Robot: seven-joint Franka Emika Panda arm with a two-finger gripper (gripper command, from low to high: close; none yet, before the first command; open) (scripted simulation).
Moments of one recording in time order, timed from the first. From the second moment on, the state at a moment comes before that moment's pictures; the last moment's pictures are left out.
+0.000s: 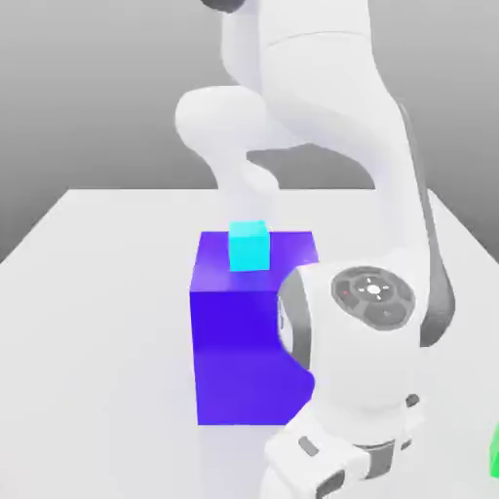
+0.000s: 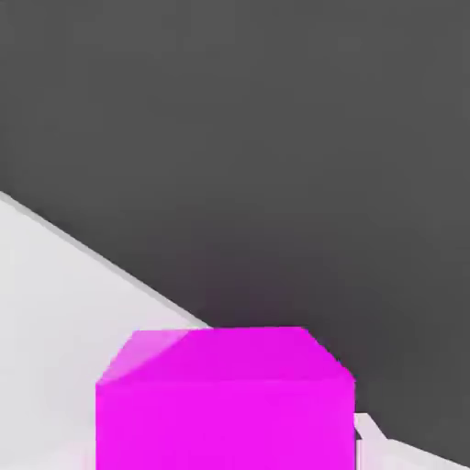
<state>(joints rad) 0.17 0.45 0.01 -2.22 -0.01 2.68 0.41</state>
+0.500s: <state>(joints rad) 0.45 0.44 0.18 -2.19 -0.15 2.62 0.43</state>
